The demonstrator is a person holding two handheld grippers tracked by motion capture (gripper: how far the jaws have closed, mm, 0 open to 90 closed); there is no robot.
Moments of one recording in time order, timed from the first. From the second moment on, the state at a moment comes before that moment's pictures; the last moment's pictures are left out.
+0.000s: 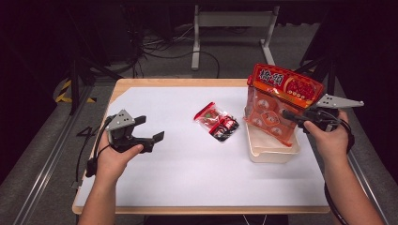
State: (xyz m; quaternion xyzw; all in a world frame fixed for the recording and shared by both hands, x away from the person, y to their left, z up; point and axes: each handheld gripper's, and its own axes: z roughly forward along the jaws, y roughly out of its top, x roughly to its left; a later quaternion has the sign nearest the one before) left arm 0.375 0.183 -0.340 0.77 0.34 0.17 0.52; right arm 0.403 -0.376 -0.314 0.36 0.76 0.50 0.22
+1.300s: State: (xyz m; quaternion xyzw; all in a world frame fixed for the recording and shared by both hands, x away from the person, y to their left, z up) left arm 0.376 0.178 -0.342 0.78 0.34 0.16 0.51; right arm 0.412 -0.366 -0.350 0.38 0.80 0.42 0.20
